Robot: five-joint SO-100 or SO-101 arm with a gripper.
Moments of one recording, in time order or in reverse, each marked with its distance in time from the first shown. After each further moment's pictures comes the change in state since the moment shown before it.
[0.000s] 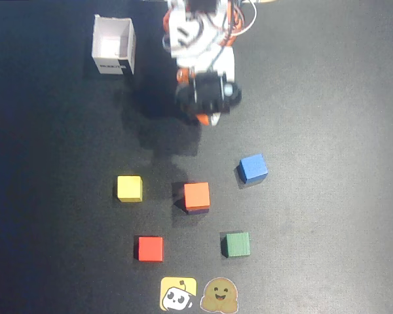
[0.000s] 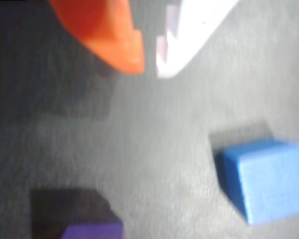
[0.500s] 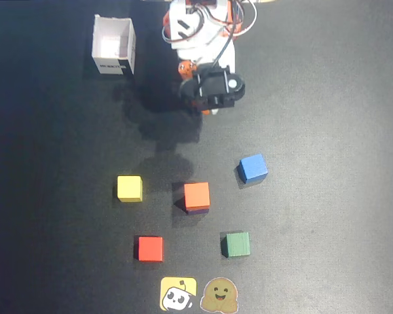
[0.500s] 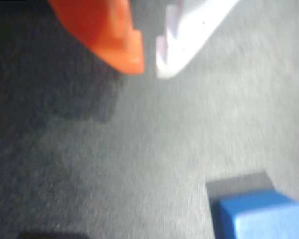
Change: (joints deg) arm -0.3 2.0 0.3 9.1 -3.2
